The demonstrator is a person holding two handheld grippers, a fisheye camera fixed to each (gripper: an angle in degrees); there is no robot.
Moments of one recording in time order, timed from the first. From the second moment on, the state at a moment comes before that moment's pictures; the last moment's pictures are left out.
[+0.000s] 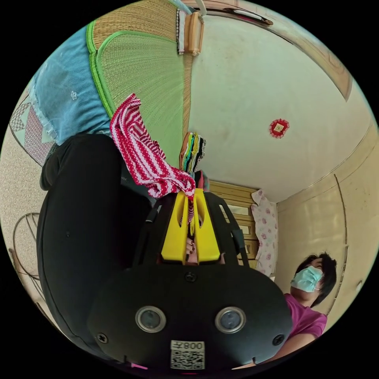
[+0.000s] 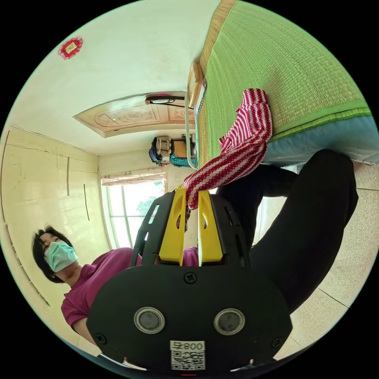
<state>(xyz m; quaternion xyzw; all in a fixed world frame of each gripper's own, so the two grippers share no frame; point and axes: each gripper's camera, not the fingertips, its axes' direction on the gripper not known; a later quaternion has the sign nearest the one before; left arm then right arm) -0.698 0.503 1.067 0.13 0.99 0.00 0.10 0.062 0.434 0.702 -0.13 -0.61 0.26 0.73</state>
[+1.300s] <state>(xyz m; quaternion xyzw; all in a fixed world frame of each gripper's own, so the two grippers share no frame) -0.401 0.215 0.630 0.23 0.96 0.15 0.06 0.321 0.365 0.491 0.09 -0.62 0.23 0.74</state>
